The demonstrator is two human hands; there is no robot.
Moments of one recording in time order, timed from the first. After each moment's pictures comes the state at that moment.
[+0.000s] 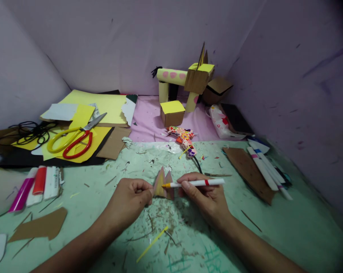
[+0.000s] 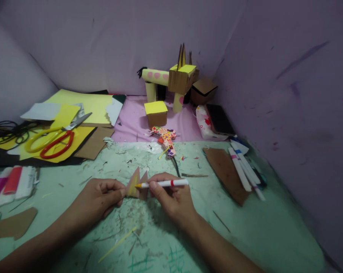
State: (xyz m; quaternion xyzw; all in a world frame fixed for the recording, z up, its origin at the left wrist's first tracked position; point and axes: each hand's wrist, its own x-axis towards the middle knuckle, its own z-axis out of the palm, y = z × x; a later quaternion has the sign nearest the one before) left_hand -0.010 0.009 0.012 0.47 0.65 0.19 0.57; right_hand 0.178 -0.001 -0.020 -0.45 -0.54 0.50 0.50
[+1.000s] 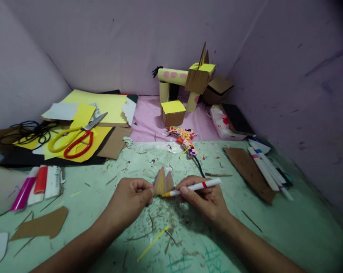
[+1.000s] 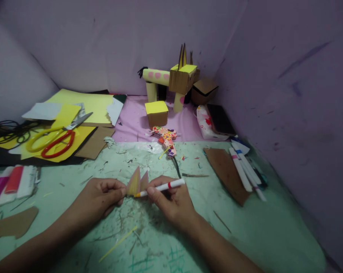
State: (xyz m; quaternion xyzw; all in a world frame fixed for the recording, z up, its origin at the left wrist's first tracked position) left_hand -0.010 0.010 0.008 0.47 0.65 0.20 0.56; right_hand 0.178 -0.002 -0.020 -0.43 -0.55 0.54 0.48
